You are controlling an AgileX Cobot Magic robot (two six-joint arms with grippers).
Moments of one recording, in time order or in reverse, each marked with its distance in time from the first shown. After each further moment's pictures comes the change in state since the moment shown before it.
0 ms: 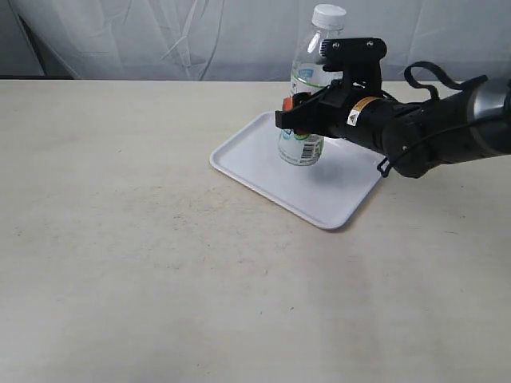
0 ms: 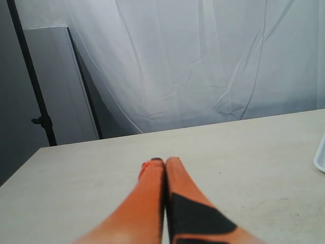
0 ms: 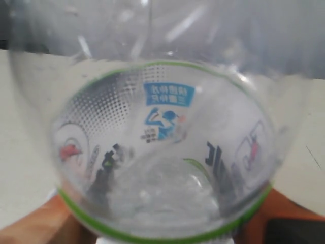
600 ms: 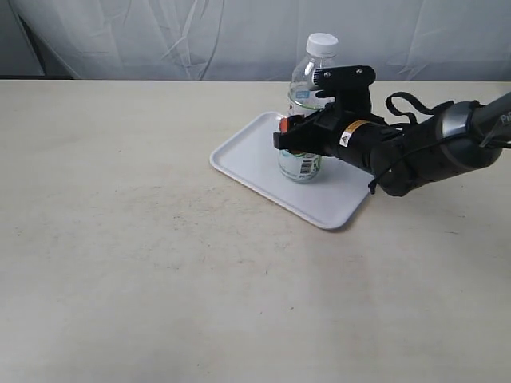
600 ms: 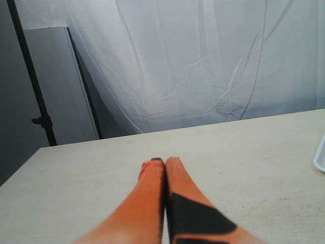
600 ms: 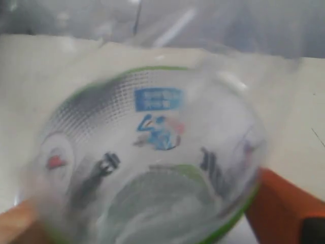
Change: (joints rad) left arm 0.000 0.000 0.000 0.000 0.000 0.000; right arm 0.000 0.119 -0.004 0.028 -0.094 -0.047
